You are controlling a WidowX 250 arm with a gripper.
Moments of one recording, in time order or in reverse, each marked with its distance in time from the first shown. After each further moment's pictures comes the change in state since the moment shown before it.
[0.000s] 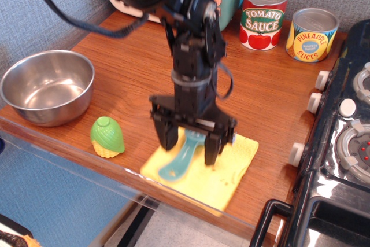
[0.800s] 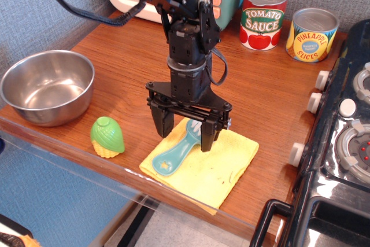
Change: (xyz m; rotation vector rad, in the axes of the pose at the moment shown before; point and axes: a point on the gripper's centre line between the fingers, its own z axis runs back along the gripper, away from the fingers) arm 0.012 0.013 -0.003 0.017 0.001 0.026
